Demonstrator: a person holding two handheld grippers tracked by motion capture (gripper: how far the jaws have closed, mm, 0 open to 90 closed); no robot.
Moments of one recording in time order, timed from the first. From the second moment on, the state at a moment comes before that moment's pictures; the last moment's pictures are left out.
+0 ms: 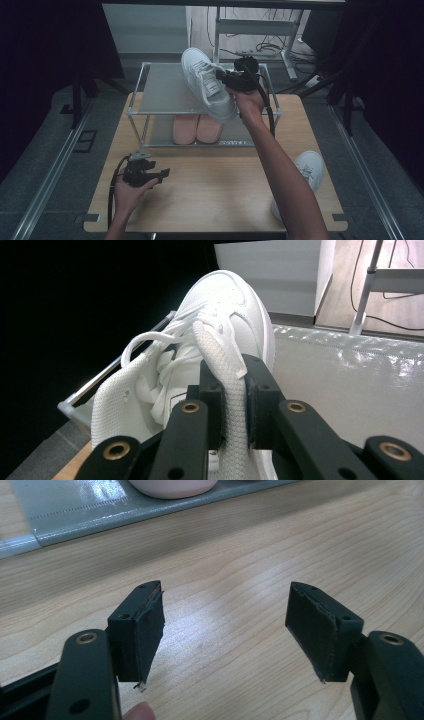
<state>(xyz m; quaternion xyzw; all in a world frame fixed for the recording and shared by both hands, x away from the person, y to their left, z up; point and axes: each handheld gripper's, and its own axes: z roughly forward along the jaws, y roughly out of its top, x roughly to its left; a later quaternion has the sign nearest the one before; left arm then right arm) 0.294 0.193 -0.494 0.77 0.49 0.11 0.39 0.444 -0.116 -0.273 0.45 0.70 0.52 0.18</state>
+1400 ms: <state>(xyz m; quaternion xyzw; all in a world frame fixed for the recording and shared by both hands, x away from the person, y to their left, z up) 0.295 0.201 -0.494 0.77 0.49 0.11 0.39 0.518 -0.068 -0.314 0.59 0.61 0.51 0.15</state>
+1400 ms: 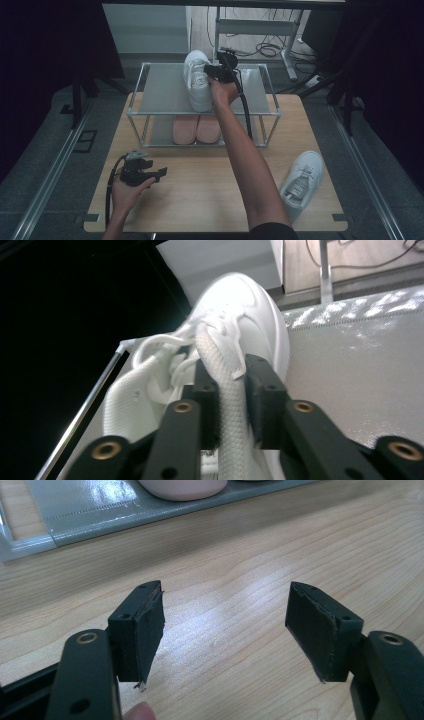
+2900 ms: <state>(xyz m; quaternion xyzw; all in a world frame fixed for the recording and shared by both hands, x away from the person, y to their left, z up) 0.294 0.189 -0.495 0.78 0.48 0.11 0.38 0.456 -0.129 -0.310 0.43 0.72 0.51 0.19</state>
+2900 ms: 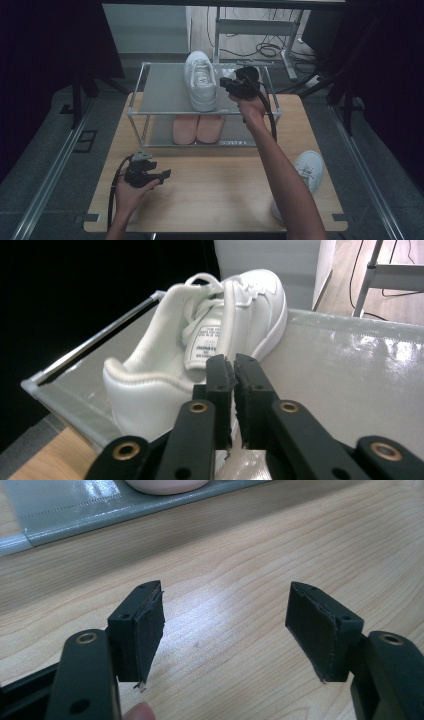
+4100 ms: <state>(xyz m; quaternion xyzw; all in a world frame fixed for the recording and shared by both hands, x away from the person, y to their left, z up) 0.294 0.187 -0.496 0.78 0.48 0.10 0.38 0.449 -0.117 -0.349 0.43 0.75 0.48 0.17</state>
